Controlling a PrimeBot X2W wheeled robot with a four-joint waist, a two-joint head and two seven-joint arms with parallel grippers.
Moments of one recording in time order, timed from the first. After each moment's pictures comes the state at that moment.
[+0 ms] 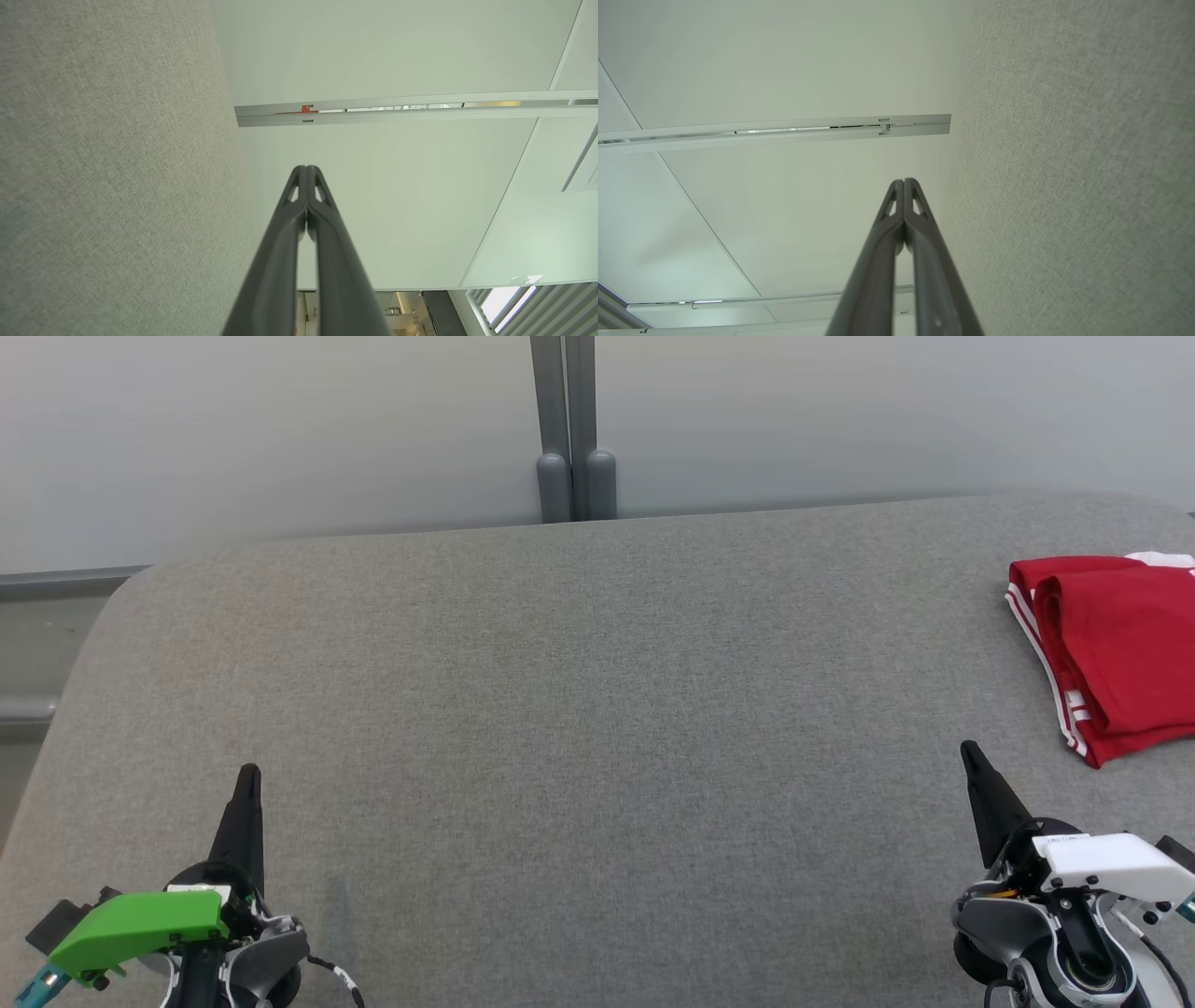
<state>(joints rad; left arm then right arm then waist) -0.10 0.05 0.11 0.25 -1.61 -0.13 0.11 -0.10 -0.05 -0.11 0.24 1.61 0.13 0.11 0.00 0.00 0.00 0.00</state>
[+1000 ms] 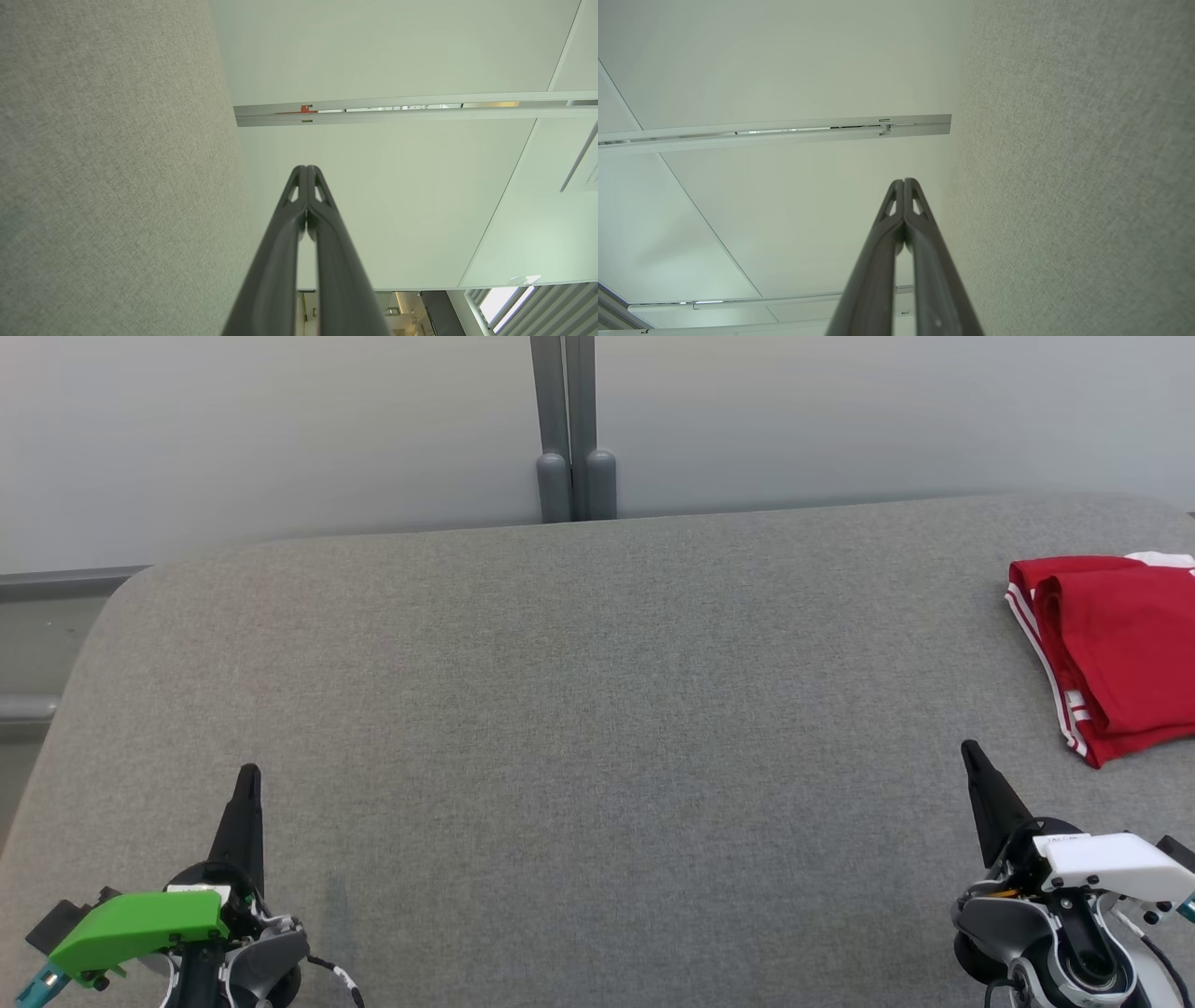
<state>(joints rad) -0.10 0.05 0.11 0.25 -1.61 -0.13 0.11 -0.10 -0.05 -0.11 0.24 1.61 0.13 0.11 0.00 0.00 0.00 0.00</state>
